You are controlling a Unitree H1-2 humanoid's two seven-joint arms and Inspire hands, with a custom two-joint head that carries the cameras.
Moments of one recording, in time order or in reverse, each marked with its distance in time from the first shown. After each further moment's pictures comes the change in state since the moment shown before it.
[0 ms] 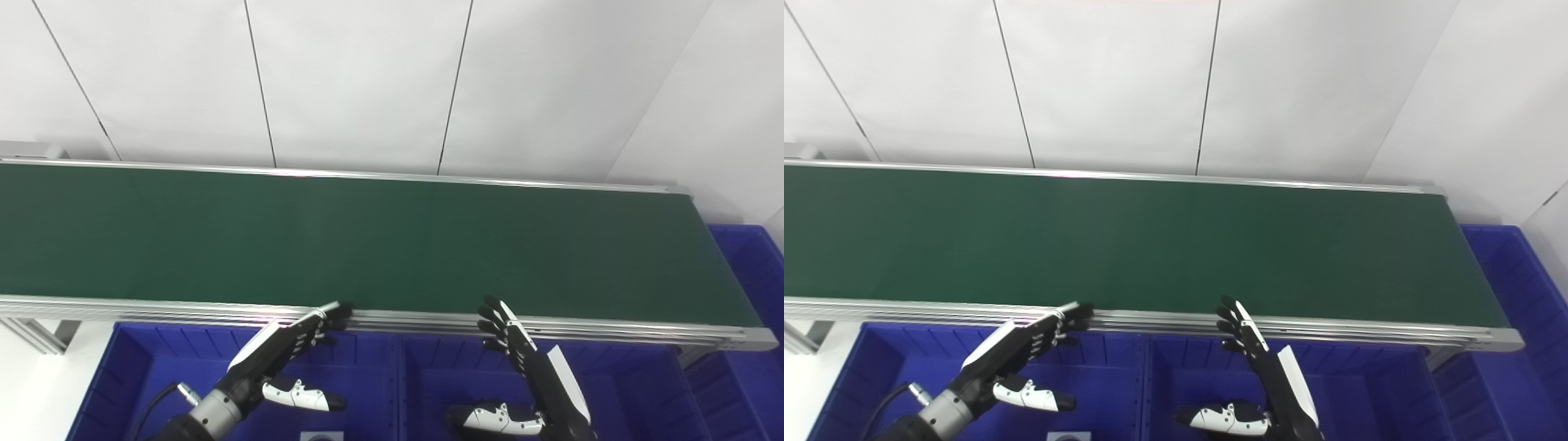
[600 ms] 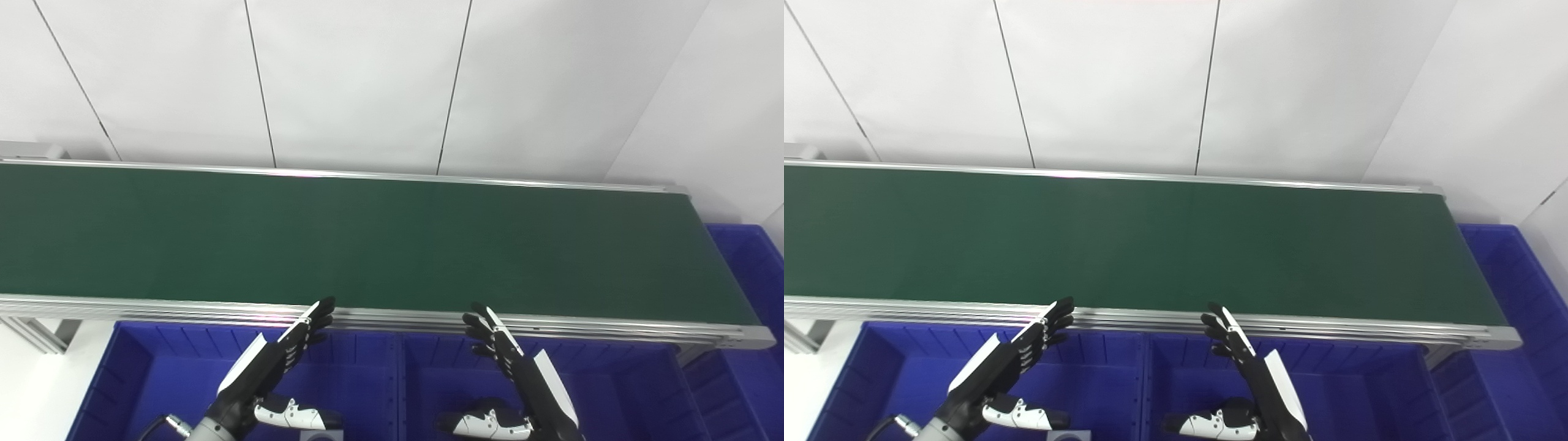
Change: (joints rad) left arm 0.090 -0.022 -0.006 -0.057 0.029 -0.041 0.081; right arm -0.001 -0.002 0.029 0.014 -0.018 0.000 0.002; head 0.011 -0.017
